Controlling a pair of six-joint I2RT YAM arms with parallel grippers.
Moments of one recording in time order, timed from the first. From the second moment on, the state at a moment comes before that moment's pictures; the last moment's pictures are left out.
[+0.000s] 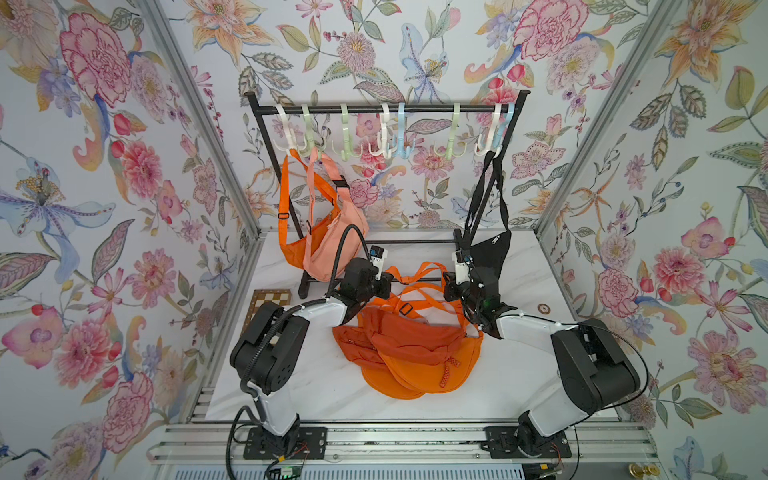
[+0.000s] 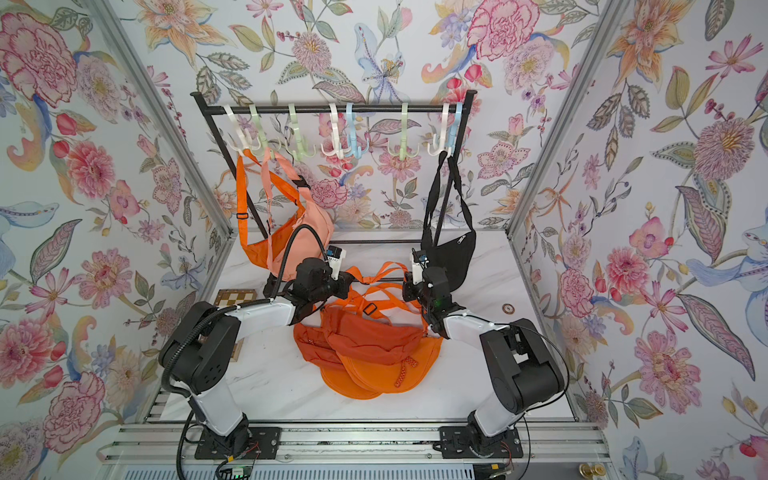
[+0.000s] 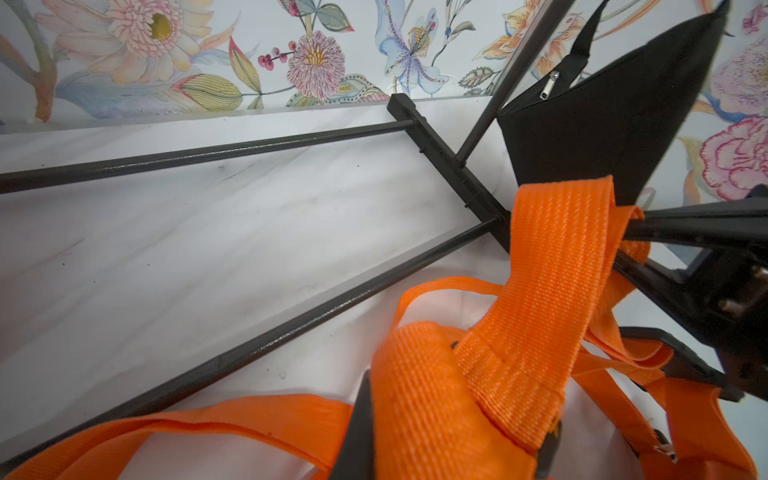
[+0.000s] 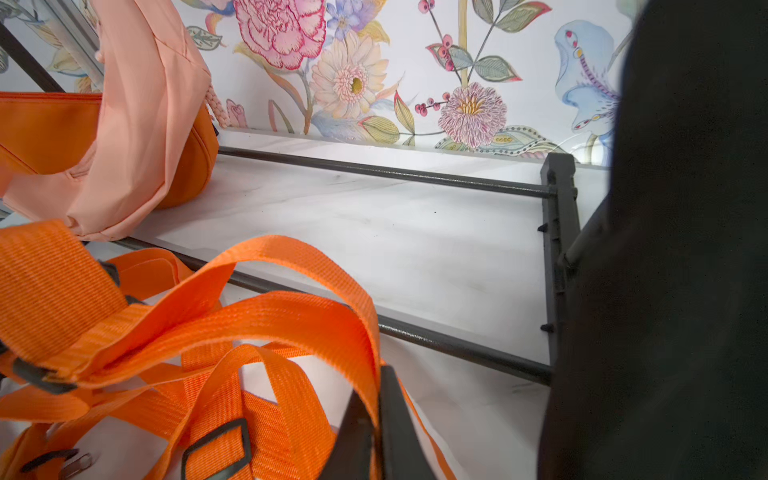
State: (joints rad) left arm -0.49 1.83 1.02 0.36 0.20 -0.24; right arm 0.40 1.64 0.77 0.50 -0.03 0.11
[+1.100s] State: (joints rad) left arm -0.44 1.68 1.07 0.26 0.15 -0.17; right arm 0.39 1.49 0.77 0.54 -0.06 0.13
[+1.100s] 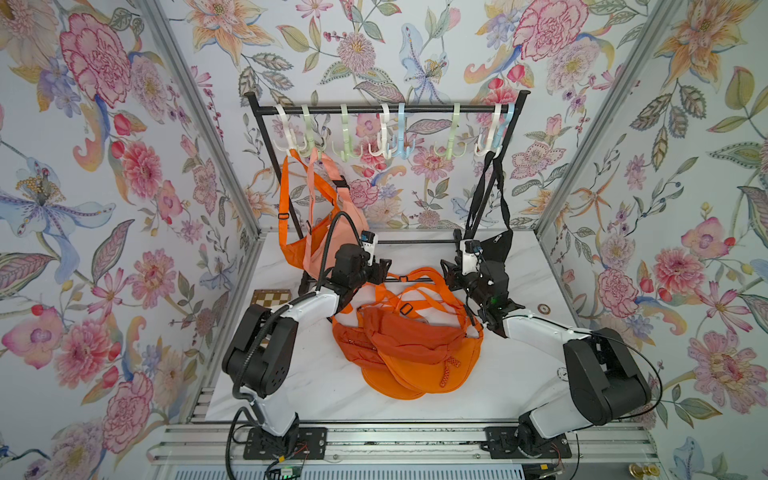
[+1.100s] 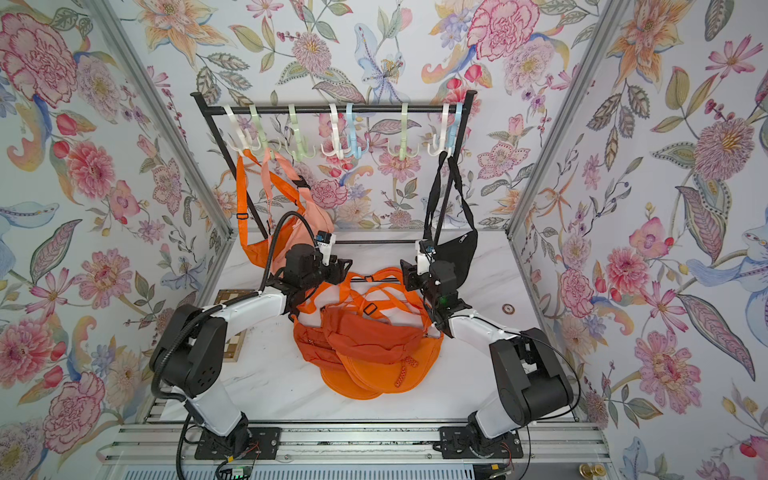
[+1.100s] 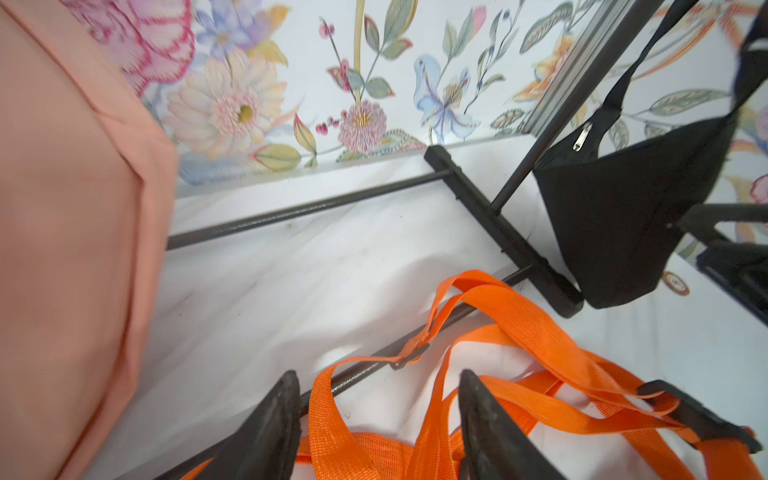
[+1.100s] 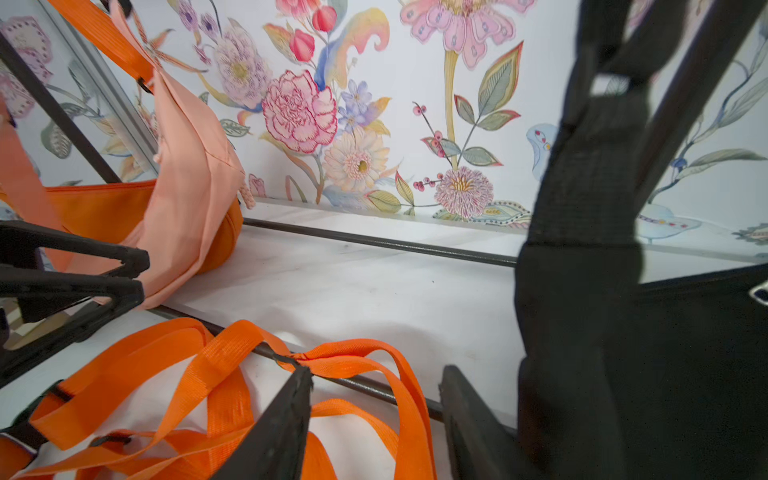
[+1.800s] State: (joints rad) left arm -0.32 1.29 0.92 0.17 -0.13 -0.16; right arm 0.50 1.31 0.83 0.38 -0.29 0.13
